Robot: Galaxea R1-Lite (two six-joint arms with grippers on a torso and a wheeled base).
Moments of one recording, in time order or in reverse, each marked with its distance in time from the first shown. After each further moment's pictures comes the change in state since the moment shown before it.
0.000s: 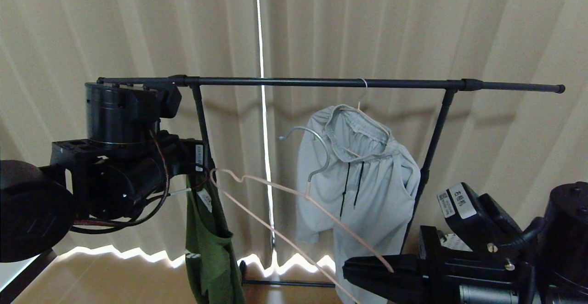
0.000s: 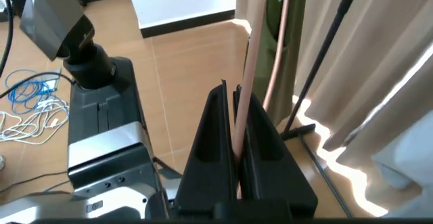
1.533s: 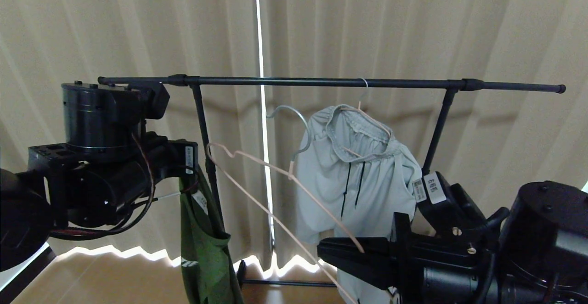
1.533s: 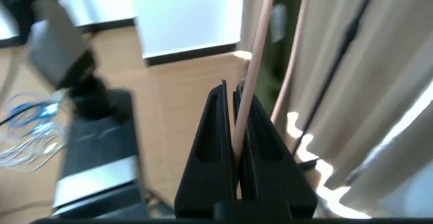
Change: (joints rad) left arm 0.007 -0.051 0.040 0.001 0.003 0.002; right arm 0.018 0.148 -0.004 -0.261 -0.002 0.031
